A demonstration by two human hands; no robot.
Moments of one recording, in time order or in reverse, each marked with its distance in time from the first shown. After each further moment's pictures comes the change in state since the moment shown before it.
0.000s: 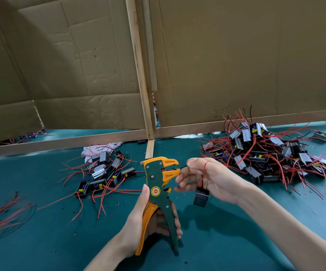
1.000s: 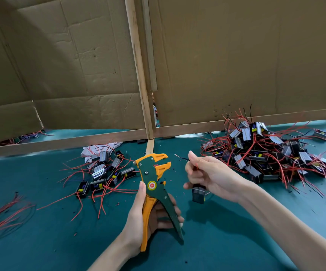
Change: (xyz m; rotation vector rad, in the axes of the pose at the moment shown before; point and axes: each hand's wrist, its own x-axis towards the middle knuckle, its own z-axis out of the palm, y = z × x) left_hand 0.007 -0.006 0.004 -0.097 0.159 0.065; right_hand 0.004 0.000 -0.001 -0.080 0.056 0.016
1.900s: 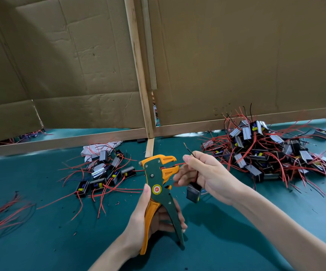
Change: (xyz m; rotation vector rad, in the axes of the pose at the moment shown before) left_hand -0.003 0.000 0.002 0.112 -0.114 -0.019; right_hand -0.001 0.006 0.012 -0.009 0.091 -0.130
